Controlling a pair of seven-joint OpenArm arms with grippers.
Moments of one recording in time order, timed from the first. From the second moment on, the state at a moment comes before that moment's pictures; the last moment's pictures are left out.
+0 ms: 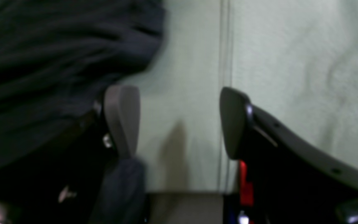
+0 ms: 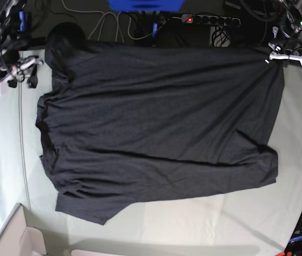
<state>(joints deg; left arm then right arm) 20.1 -1.2 -45.3 81.0 -25.6 -13.8 34.4 -22.0 1.1 44.0 95.2 8.5 39.7 -32.7</state>
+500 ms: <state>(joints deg) 20.1 -1.3 -45.3 81.1 -25.4 -13.9 34.3 -33.1 -4.4 40.9 96.4 8.4 39.7 -32.5</state>
